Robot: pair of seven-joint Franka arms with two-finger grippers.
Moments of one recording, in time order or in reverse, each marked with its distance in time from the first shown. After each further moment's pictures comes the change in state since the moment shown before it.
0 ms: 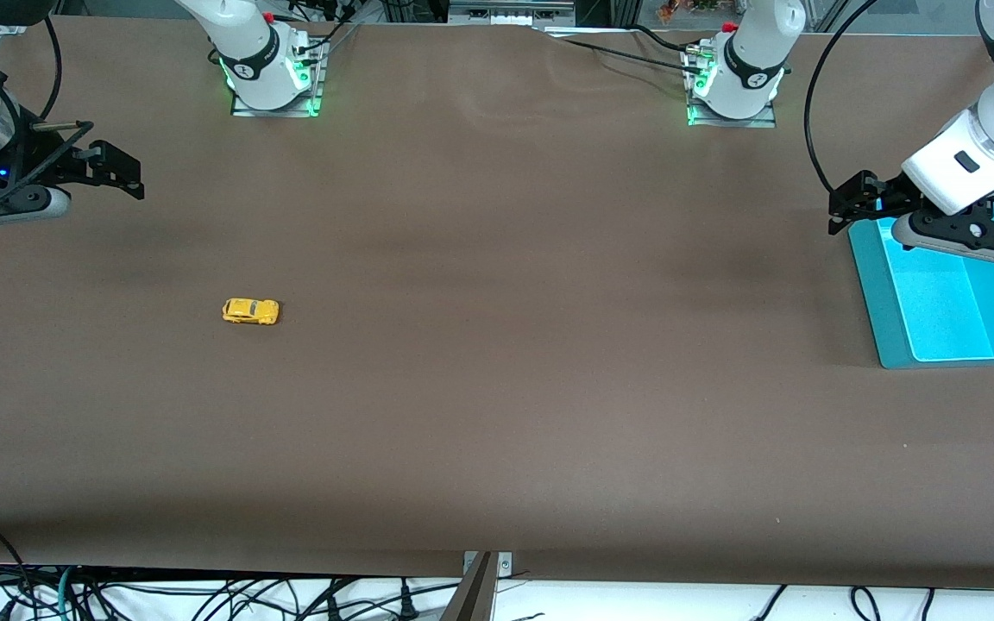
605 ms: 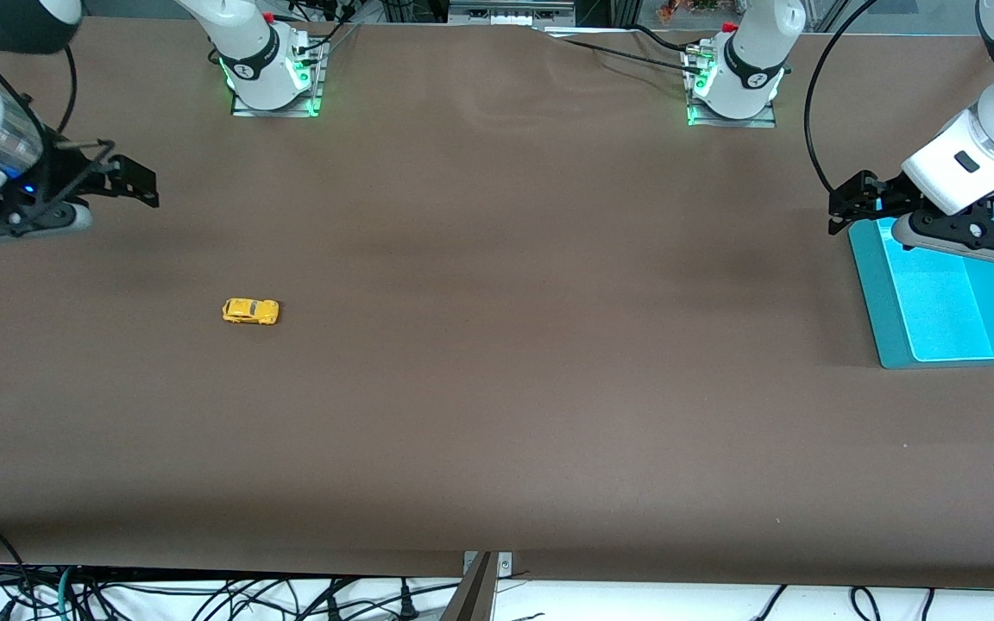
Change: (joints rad) left arm 0.000 0.000 0.000 0.000 0.000 0.000 0.000; right arm 0.001 0.019 0.003 -0.093 0.000 0.083 0.000
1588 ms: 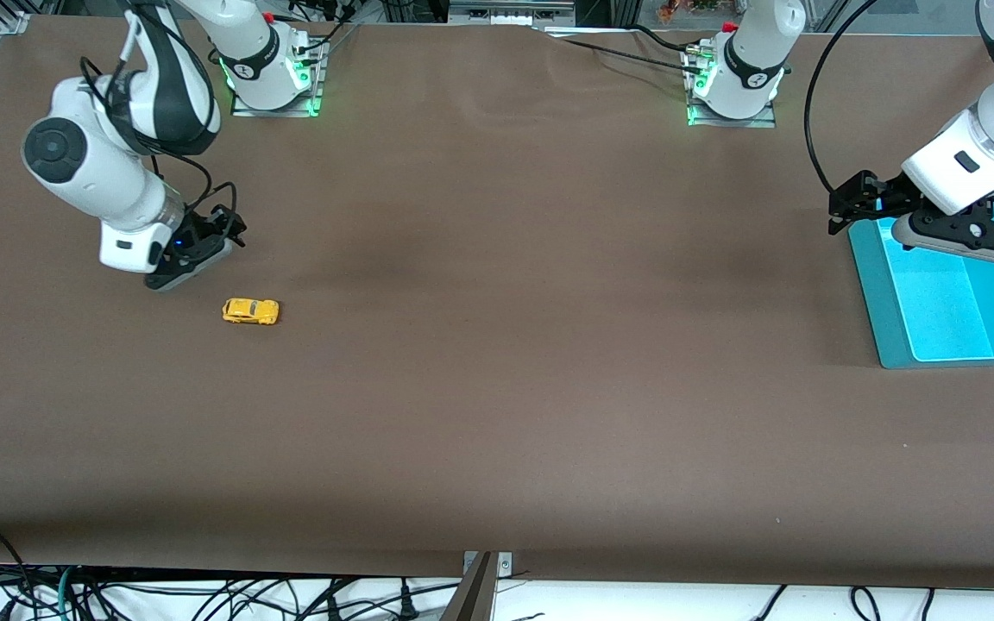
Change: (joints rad) left arm 0.000 0.000 0.000 0.000 0.000 0.000 0.000; right arm 0.007 0.070 0.029 -0.500 -0.001 0.647 -0.573
